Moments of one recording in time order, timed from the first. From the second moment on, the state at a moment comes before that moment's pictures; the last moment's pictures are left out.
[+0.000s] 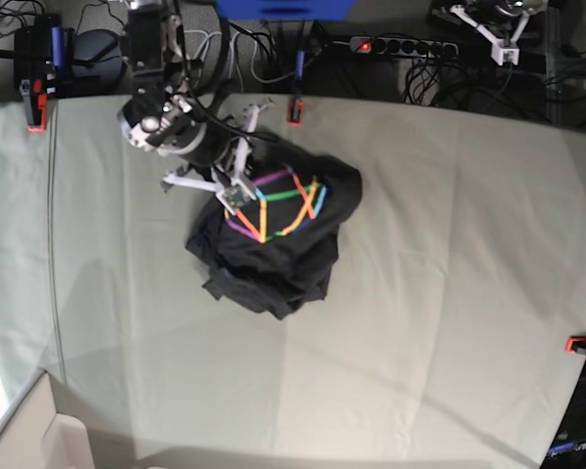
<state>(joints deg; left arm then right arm) 24.6 -14.8 -18.9 44.6 -7.3 -22.0 12.5 -15.9 -5.8 1.3 94.0 -14.0 38.8 -38.3</state>
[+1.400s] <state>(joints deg) 4.4 -10.0 2.1 9.2 -7.4 -20.7 -7.0 -32.7 -6.6 32.0 58.8 -13.4 38.7 -7.6</state>
